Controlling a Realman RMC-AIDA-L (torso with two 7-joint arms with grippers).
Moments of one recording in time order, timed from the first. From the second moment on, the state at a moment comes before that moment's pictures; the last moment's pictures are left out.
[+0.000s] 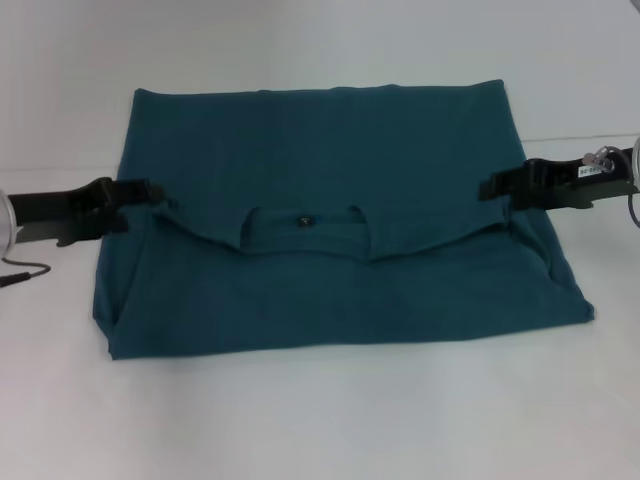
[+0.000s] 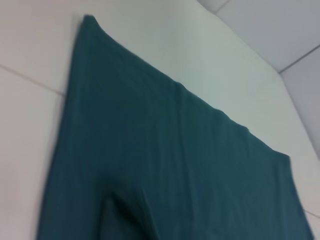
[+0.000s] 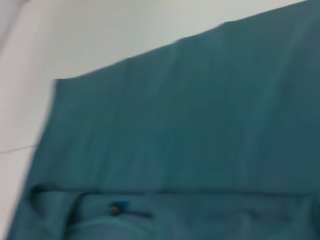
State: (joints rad) left arm -0.73 -2.02 0.62 0.66 2.26 1.11 -2.51; right arm 0.76 1.93 -0.75 -0.70 -2.35 -1.18 2.57
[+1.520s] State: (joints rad) left arm -0.56 -1.96 0.67 0.52 2.15 1.20 -2.52; right arm 0.77 1.86 -0.75 -0.69 -2.27 -1.48 2.58
